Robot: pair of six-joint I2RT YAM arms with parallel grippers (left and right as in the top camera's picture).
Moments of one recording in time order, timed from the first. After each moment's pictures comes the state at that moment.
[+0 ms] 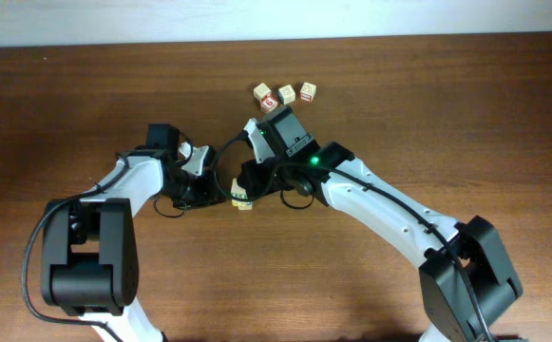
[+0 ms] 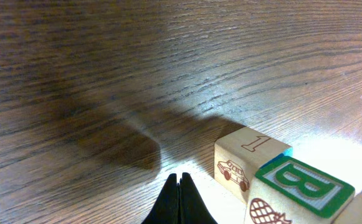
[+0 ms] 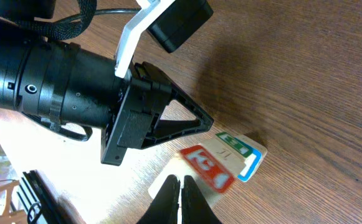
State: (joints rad) left arm -0.04 1.91 1.09 -0.64 0.56 -0.03; right arm 0.66 1.83 1.36 -0.48 -0.42 0.40
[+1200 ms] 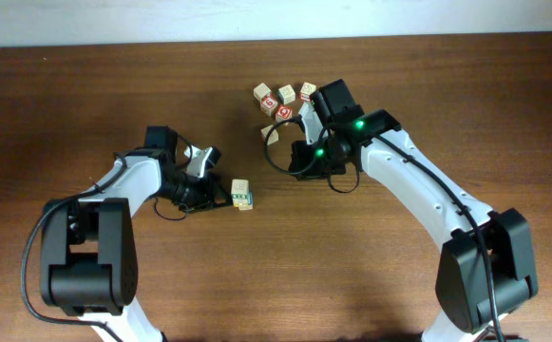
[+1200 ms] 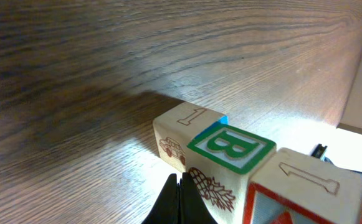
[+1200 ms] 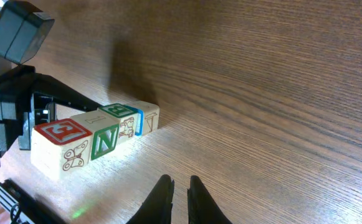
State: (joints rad) left arm -0.04 1.91 1.09 -0.70 0.74 0.03; right arm 0.43 1.83 1.44 -0.82 -0.42 0.31
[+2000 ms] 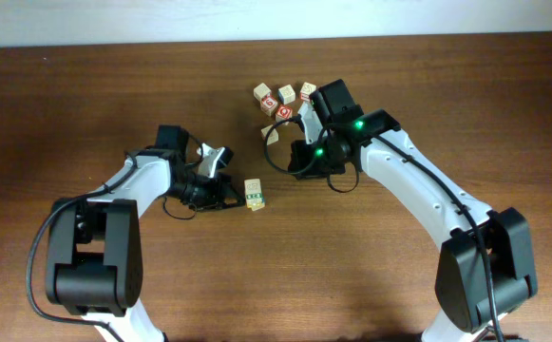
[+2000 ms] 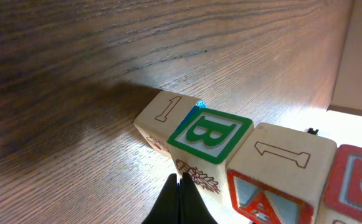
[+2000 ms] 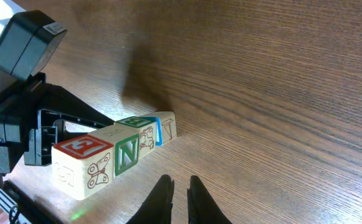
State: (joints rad) left arm -0.09 1.91 1.10 -0.69 0.80 0.06; right arm 0.43 1.83 1.44 -0.81 -0.42 0.31
